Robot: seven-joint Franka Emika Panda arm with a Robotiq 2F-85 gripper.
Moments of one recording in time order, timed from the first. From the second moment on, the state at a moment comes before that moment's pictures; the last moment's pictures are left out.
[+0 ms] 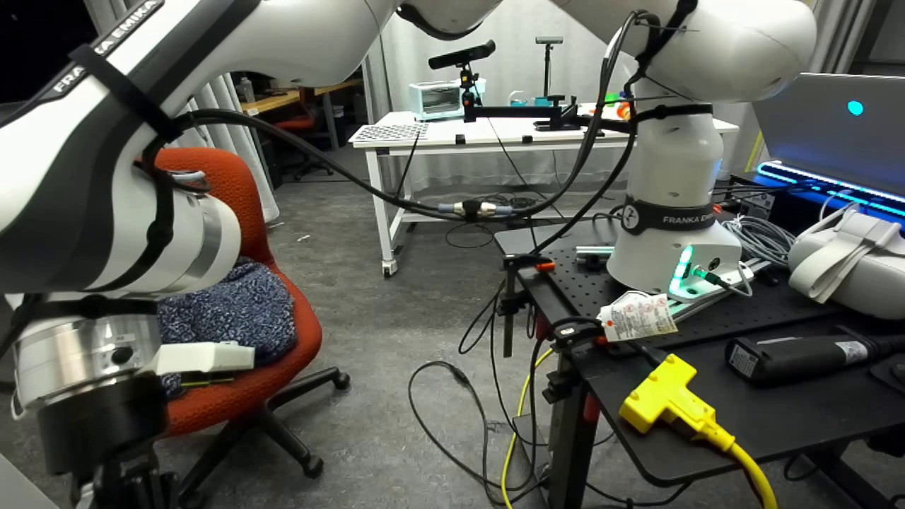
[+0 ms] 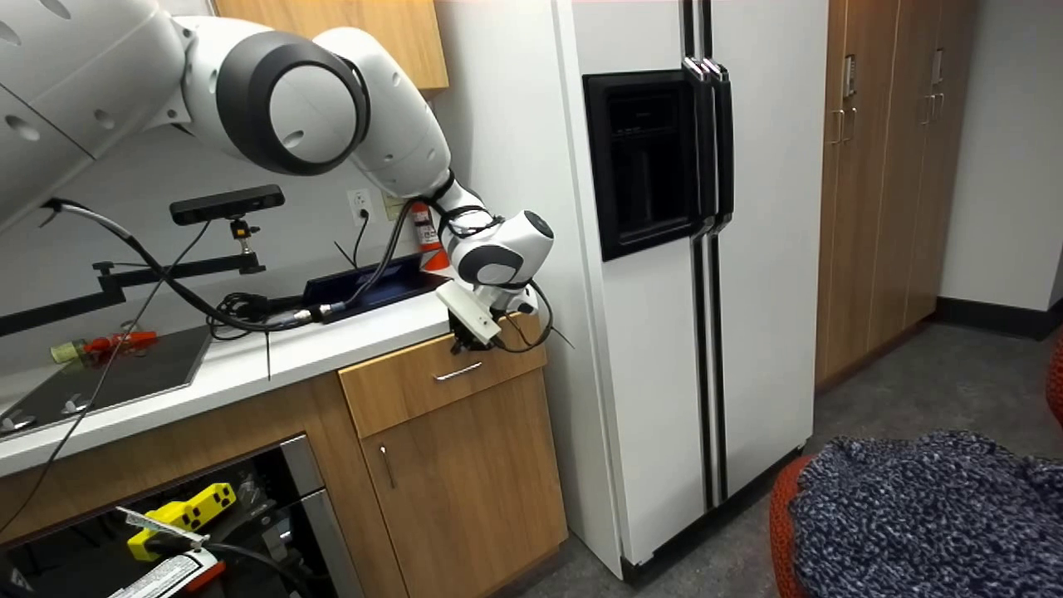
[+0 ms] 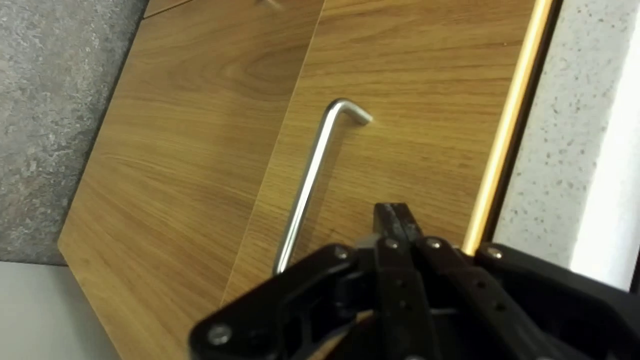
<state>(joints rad) -0.06 1.01 0.41 -1.42 0.50 2.22 -0.40</state>
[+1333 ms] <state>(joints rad) -0.04 0.71 0.33 -1.67 0.36 2.22 -0.40</state>
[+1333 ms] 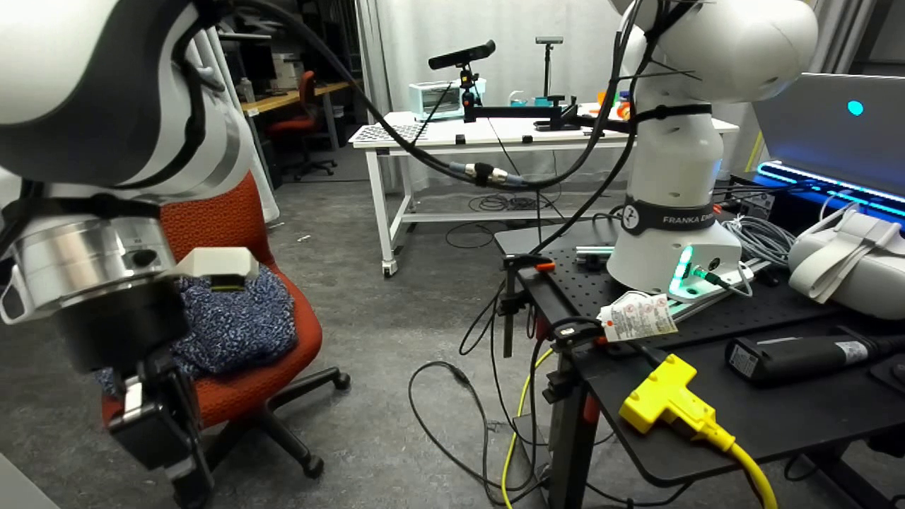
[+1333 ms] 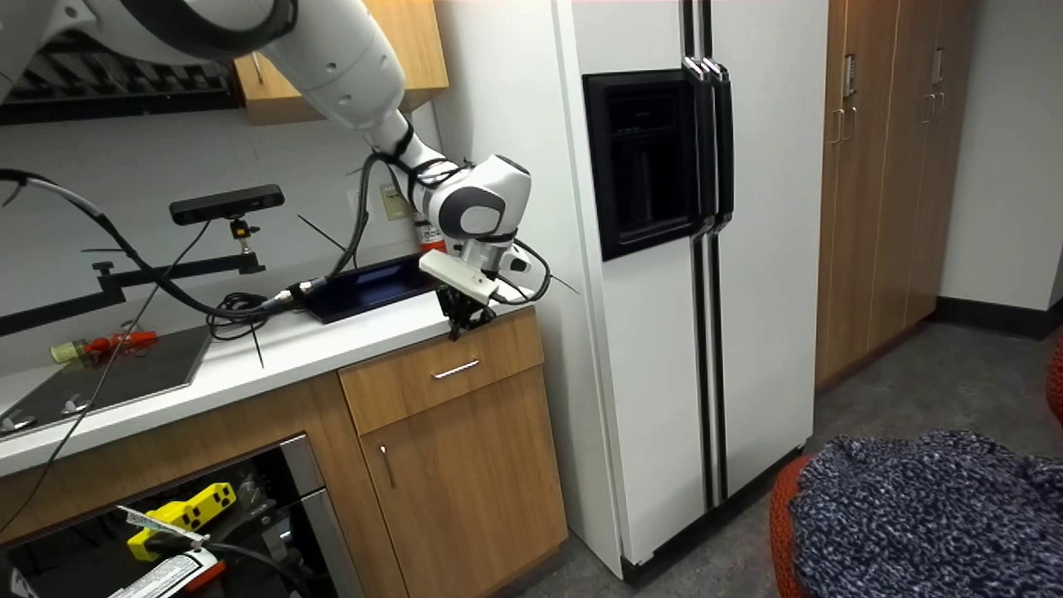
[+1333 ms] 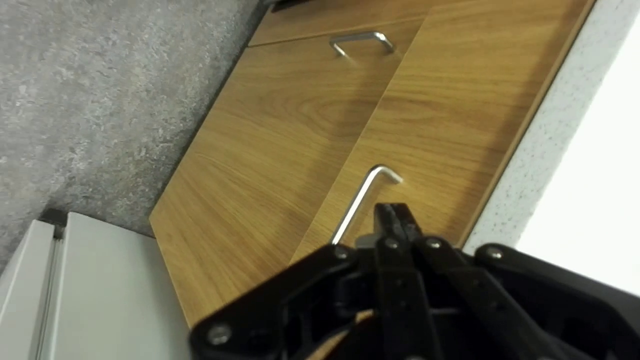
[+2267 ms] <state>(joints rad) 0.03 0.08 0.26 -2.20 0.09 2.30 -0.41</state>
